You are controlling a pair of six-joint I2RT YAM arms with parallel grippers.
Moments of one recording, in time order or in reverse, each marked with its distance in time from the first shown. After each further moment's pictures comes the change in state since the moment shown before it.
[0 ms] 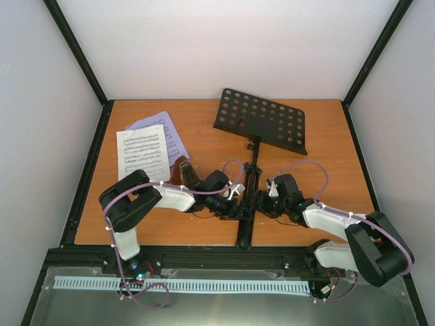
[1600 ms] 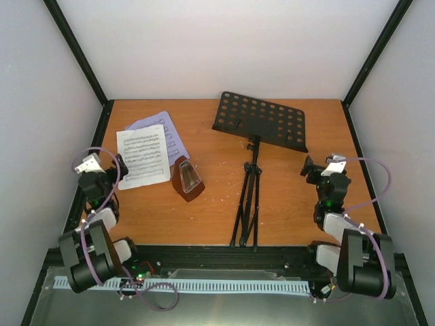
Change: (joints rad) left arm 1.361 -0.698 -0.541 0.408 -0.474 0.487; right arm -0.650 -0.122 -0.147 0.670 0.409 -0.718
